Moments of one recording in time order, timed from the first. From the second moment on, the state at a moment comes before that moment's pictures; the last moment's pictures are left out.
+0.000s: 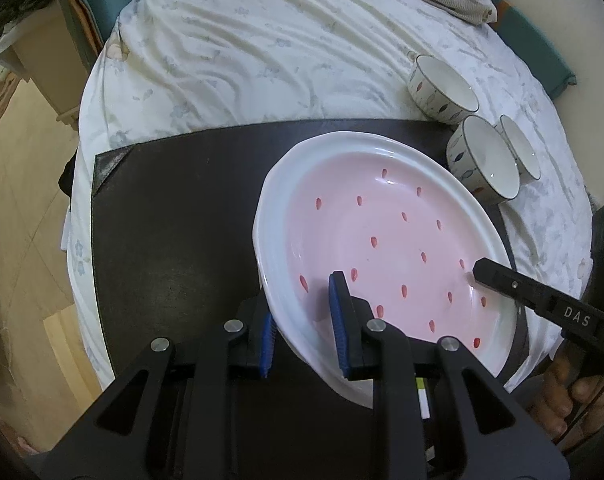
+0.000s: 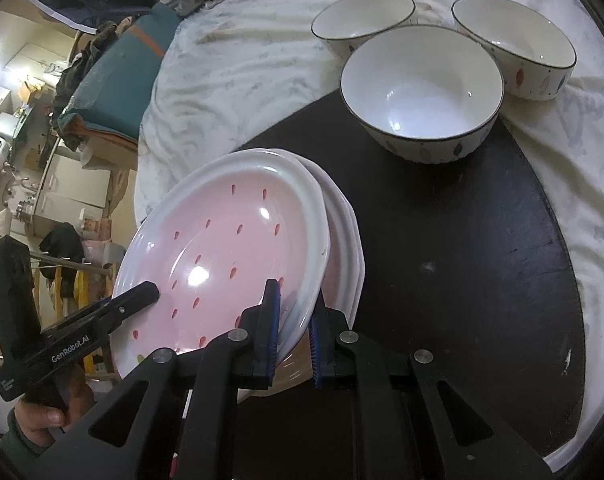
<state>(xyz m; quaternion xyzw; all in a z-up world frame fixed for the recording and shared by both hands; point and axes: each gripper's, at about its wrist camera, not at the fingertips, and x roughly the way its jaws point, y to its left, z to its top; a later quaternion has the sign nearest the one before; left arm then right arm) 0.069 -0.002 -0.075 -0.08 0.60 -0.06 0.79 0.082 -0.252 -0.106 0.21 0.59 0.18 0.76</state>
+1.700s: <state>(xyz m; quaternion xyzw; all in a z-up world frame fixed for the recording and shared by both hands) 0.079 -0.031 -0.115 0.03 0.65 -0.03 0.76 0.073 -0.278 -0.114 0.21 0.62 0.16 0.74</state>
